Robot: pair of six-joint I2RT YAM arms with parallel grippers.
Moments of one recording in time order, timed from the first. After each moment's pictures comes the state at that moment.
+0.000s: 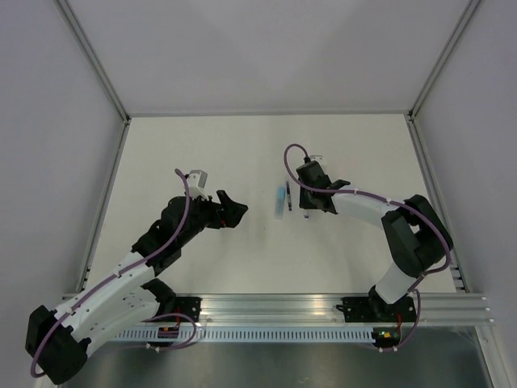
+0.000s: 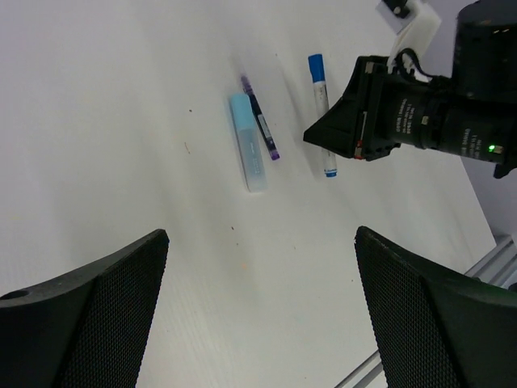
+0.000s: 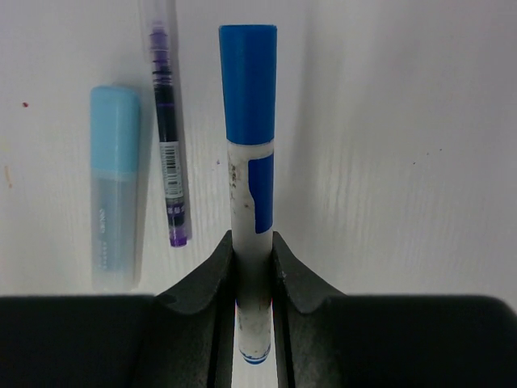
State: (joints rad) left arm -0.65 0.81 0.53 -0.04 -0.03 -0.59; right arm 0.57 1.65 0.95 -0.24 0.24 0.51
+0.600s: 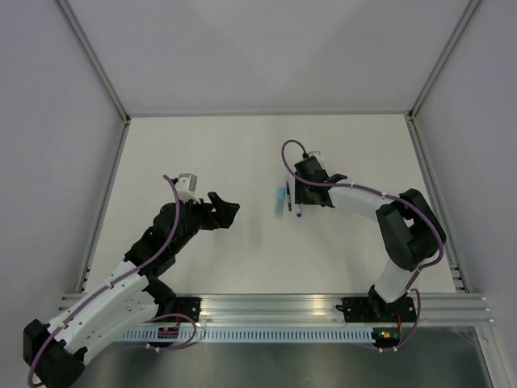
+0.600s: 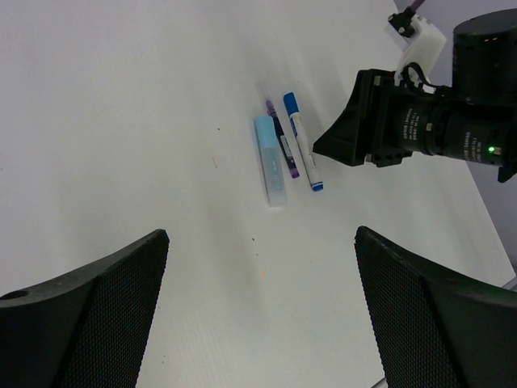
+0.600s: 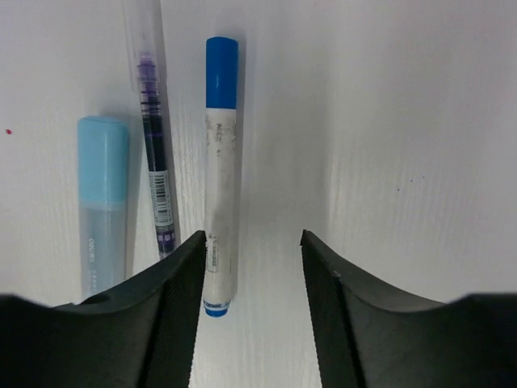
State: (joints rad) left arm -0.65 0.69 0.50 -0.07 -0.13 -0.58; right arm 0.55 1.74 1.04 -0.27 0.27 0.48
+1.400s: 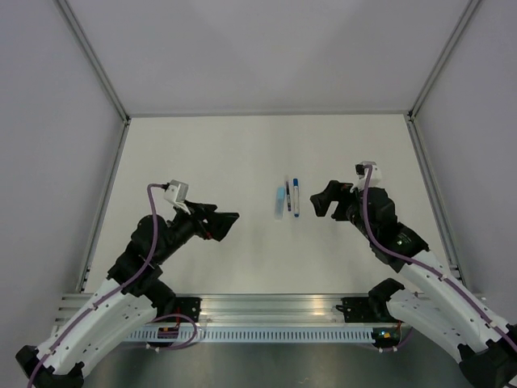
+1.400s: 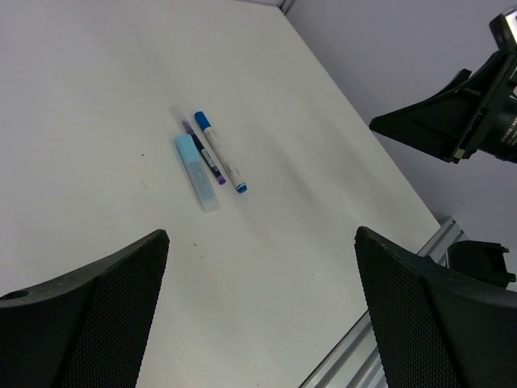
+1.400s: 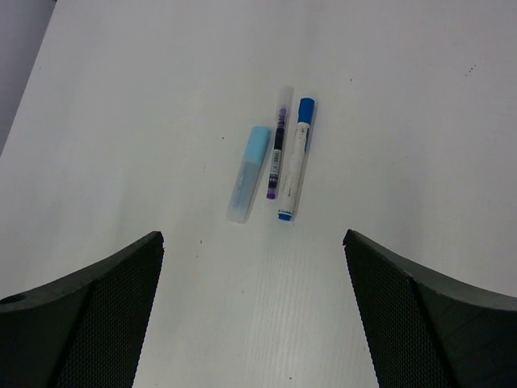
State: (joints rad) left arm -0.65 0.50 0.50 -0.10 0.06 -0.52; right arm 0.55 0.78 0.66 -0.26 0.15 0.53
